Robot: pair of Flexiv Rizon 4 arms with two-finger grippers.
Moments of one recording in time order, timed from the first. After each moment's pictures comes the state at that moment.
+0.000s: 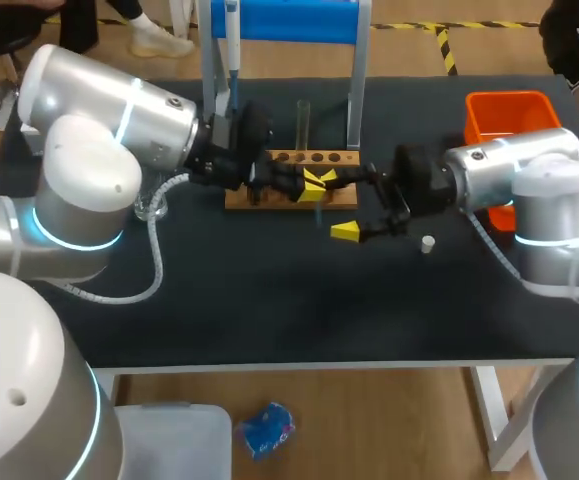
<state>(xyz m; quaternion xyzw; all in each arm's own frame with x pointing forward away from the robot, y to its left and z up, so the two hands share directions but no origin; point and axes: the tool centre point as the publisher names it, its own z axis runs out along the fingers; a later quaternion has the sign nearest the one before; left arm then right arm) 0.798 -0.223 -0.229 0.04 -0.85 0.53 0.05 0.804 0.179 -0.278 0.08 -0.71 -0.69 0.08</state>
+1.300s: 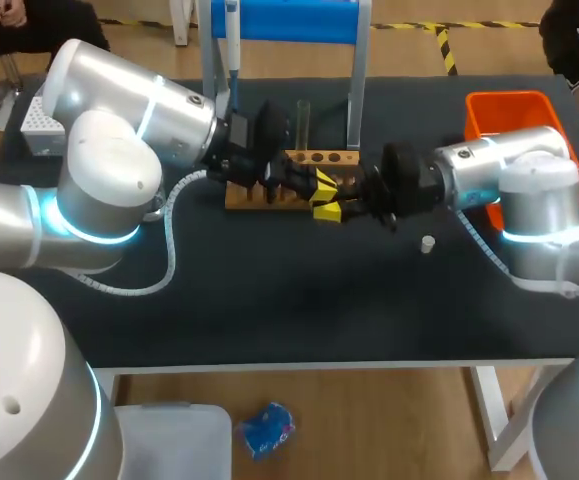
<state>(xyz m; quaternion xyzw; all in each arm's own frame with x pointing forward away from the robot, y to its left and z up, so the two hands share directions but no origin) 0.810 -0.239 -0.242 0.04 -0.86 0.51 0.05 0.806 0.192 -0.281 0.08 -0.71 -0.70 0.10</state>
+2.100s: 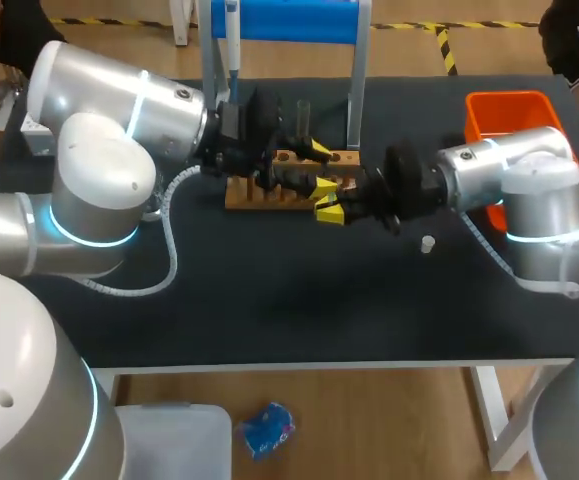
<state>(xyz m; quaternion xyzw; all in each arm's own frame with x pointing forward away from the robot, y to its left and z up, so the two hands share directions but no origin) 0.822 -0.234 -0.210 0.03 -0.84 0.54 0.00 0.806 0.184 -0.293 0.08 -0.72 -0.69 0.10</state>
